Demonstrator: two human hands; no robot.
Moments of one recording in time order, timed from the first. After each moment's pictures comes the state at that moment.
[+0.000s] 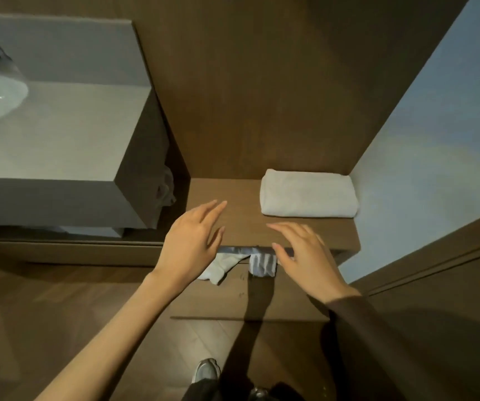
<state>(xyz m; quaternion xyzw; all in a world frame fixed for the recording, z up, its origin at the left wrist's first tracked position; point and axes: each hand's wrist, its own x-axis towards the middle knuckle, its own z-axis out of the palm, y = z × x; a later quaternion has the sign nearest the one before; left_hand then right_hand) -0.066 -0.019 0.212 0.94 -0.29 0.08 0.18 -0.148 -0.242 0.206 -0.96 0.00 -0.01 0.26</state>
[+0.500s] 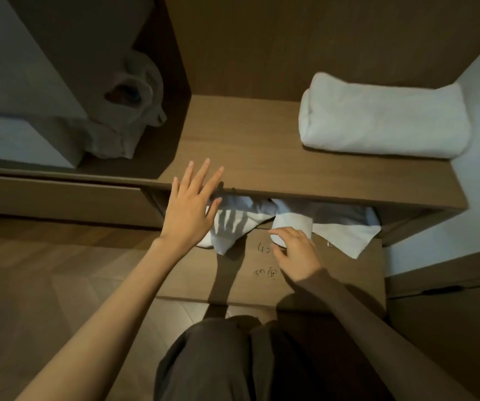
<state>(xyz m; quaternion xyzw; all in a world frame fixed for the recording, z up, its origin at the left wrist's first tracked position) 0.011 0.010 -0.174 0.96 -0.23 0.04 0.15 -0.089 -0.214 -0.223 -0.96 0.04 0.08 0.27</state>
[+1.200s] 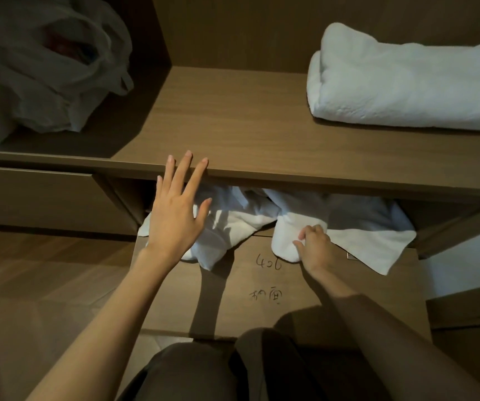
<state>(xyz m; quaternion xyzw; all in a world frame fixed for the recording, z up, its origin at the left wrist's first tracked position) 0.048 -0.014 -0.316 0.95 -0.19 0.13 0.19 -0.007 -0.293 -0.441 -0.97 0.20 0.02 0.16</state>
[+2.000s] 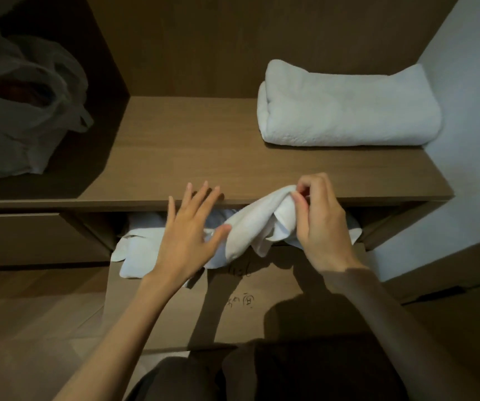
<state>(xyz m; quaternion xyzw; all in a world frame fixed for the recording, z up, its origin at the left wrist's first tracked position) 0.027 -0.071 -0.264 0.92 -0.28 0.03 0.26 -0.058 -0.274 -0.198 -0.92 0.04 -0.26 0.30</state>
